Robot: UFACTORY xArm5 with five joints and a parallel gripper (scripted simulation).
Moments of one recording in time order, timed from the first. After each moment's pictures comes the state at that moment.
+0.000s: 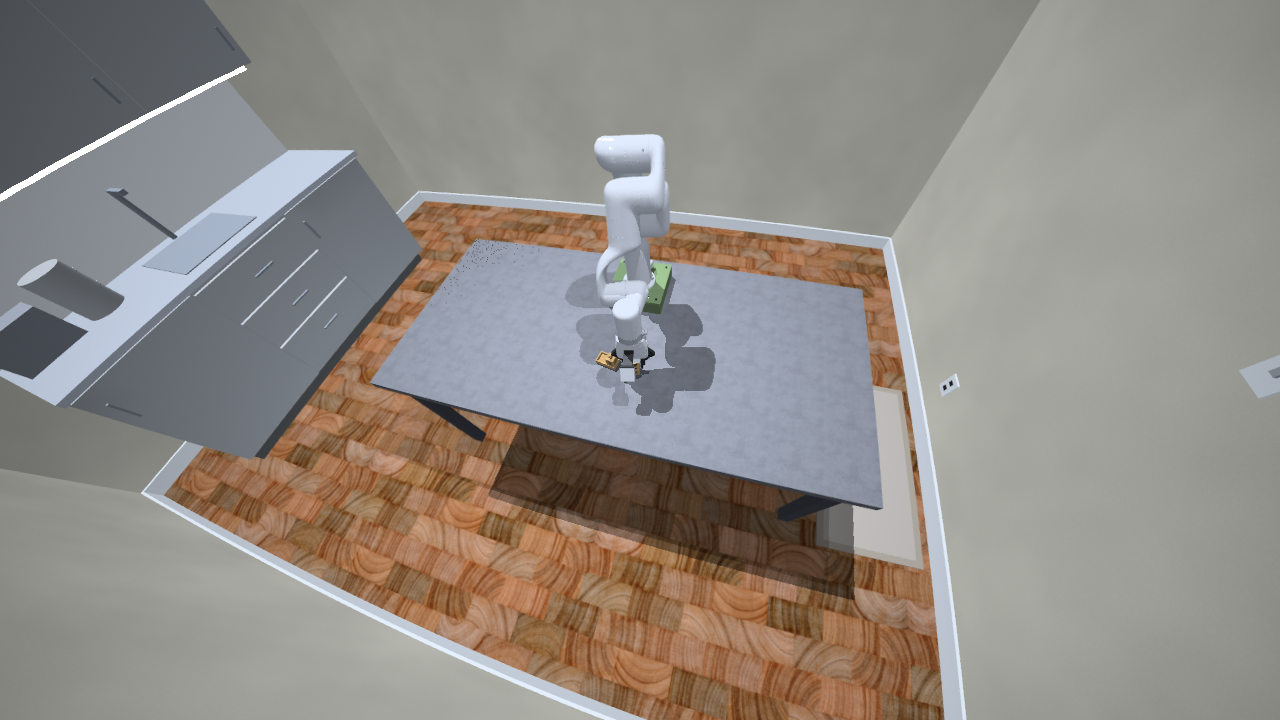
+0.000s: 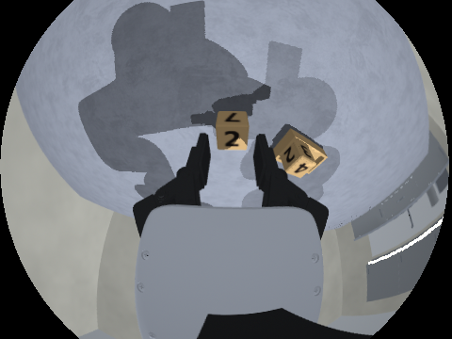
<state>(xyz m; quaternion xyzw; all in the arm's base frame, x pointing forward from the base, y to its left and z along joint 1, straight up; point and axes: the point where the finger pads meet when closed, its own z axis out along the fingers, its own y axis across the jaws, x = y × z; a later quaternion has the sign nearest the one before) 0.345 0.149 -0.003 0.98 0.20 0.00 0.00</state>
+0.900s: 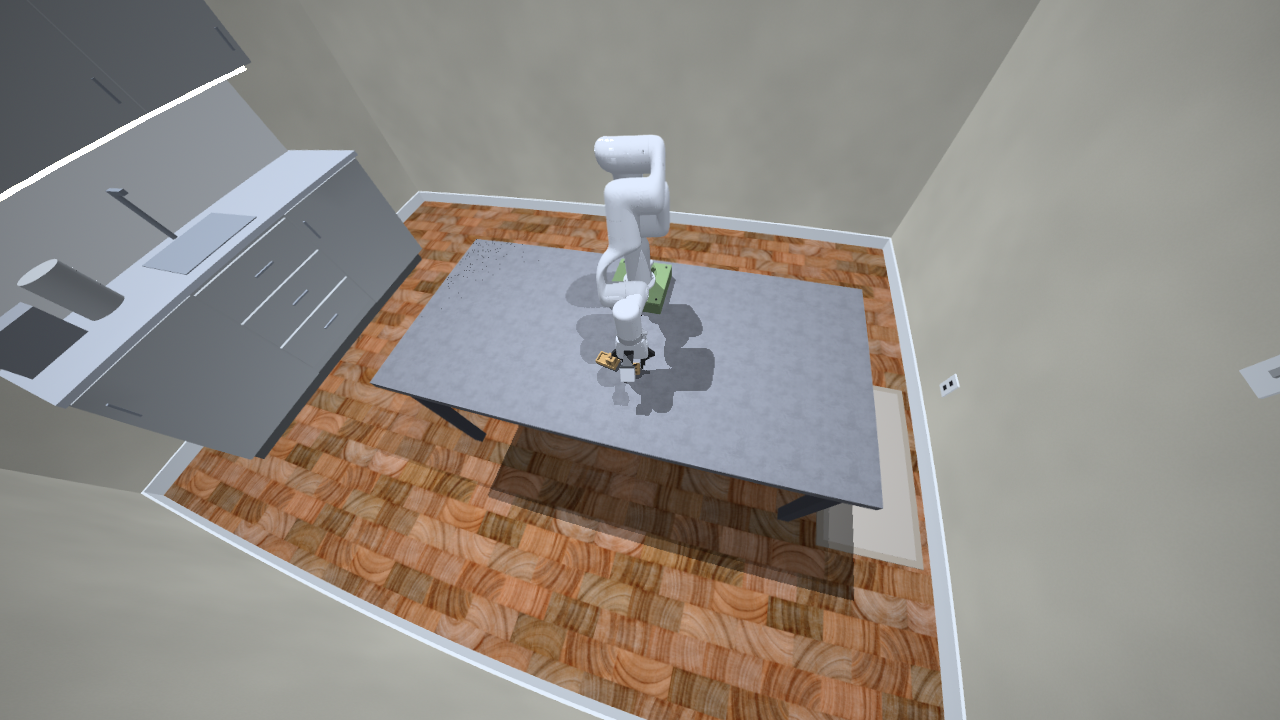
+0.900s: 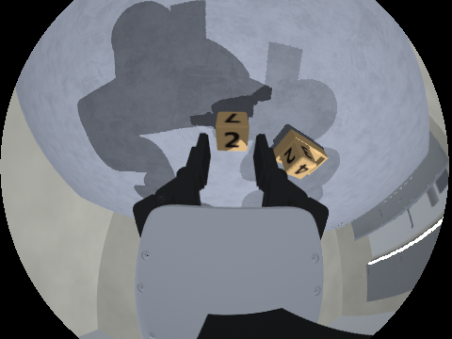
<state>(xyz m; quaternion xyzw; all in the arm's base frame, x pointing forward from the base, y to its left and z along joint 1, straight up) 0.345 0.149 -0.005 0.98 0.20 0.00 0.00</state>
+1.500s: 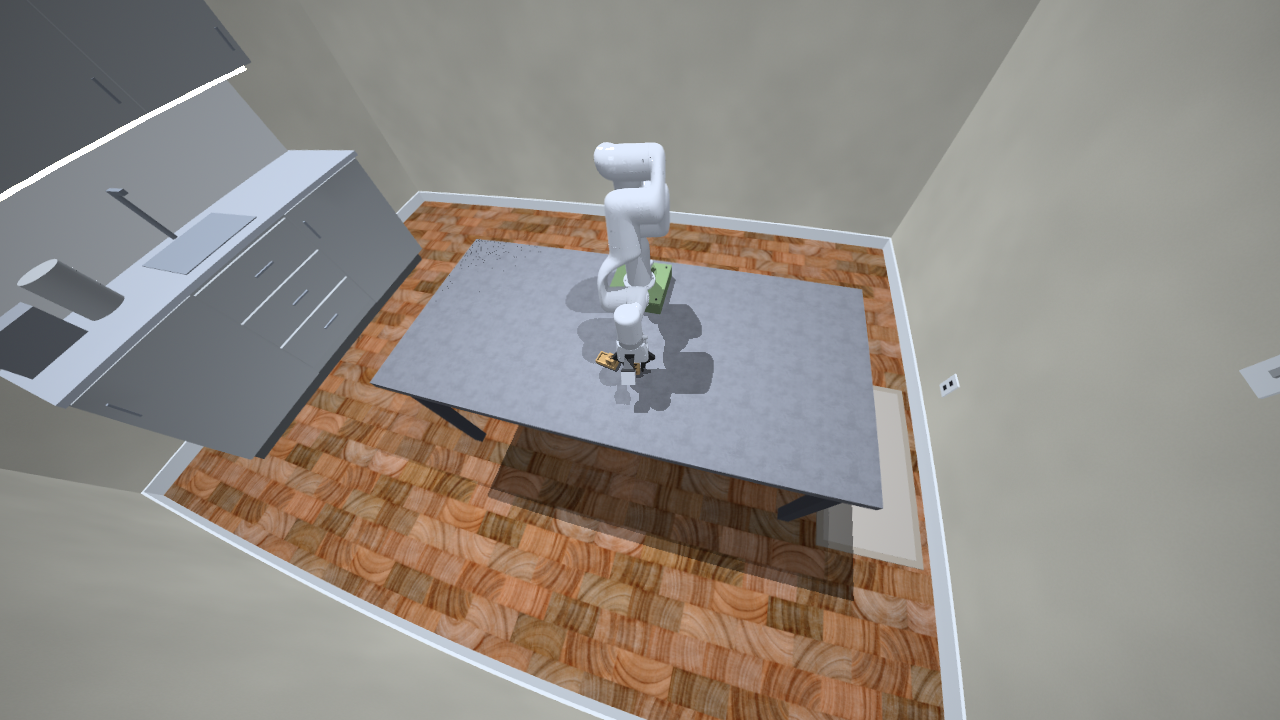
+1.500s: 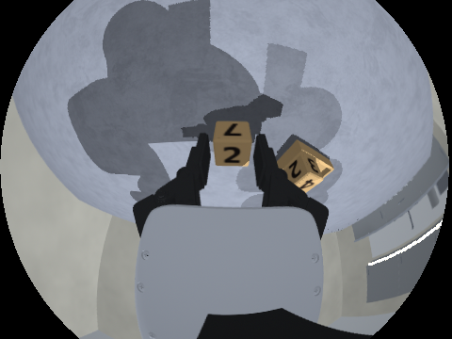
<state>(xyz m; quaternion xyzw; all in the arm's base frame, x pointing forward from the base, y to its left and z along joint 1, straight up) 0.345 0.149 -0.027 0.98 0.20 0.00 0.00</state>
